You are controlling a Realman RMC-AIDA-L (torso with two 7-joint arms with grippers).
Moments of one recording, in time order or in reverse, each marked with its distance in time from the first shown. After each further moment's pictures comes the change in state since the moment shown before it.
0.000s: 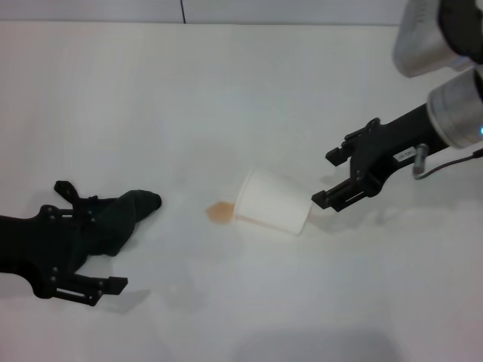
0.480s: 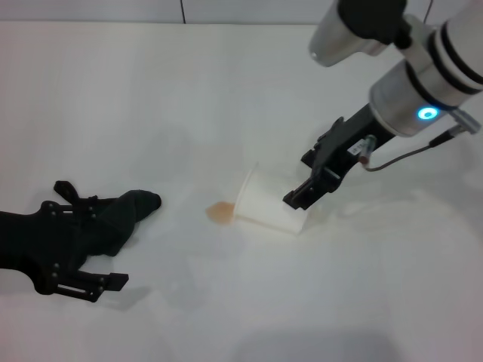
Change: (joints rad) left arm -0.007 0.000 0.000 0.000 0.002 -0.005 0.001; right arm 0.177 0.004 -0.134 0.076 -0.081 0.014 0.254
